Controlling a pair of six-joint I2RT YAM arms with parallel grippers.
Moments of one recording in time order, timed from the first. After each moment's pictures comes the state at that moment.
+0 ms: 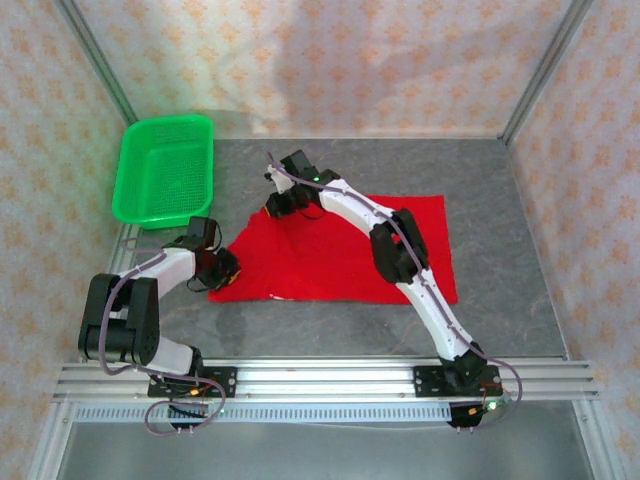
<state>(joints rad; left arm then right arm) -0.01 1.46 0.65 -0.44 0.24 -0.93 0.68 2.55 2.27 -0.61 -0.46 0.17</state>
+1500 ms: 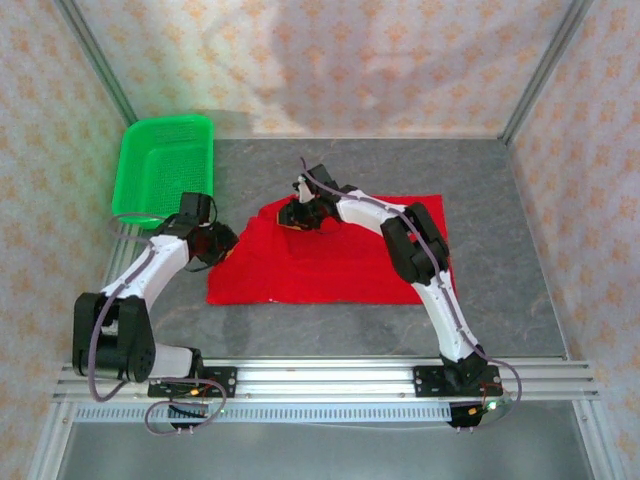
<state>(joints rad) -0.04 1.38 0.86 -0.56 0.21 -0.94 0.63 2.37 1.81 -0.32 -0.58 0.67</state>
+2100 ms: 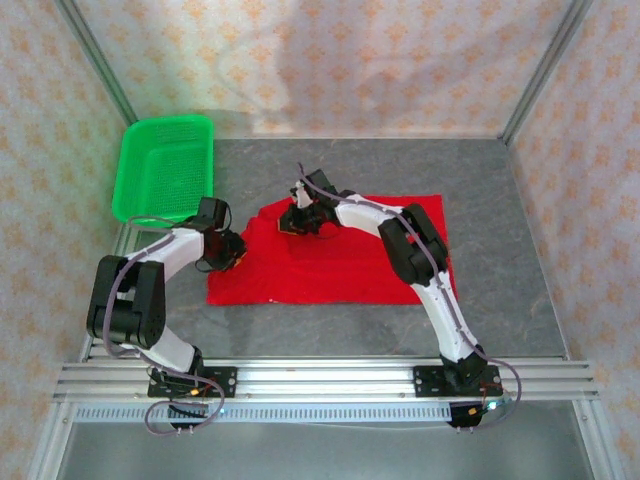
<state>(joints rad) -0.07 1.56 0.82 -0.49 0.16 -0.97 0.64 2.35 1.73 -0.28 -0.59 0.69</state>
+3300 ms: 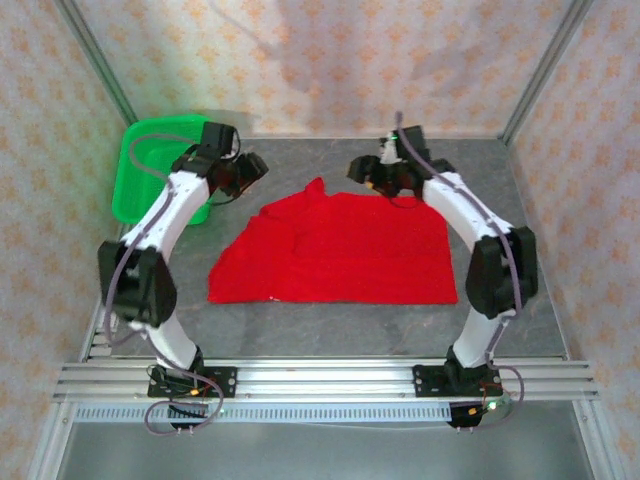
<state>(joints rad) -0.14 1.82 1.61 -0.70 0.19 -0.78 0.25 1.75 1.48 -0.54 -0.43 0.57</state>
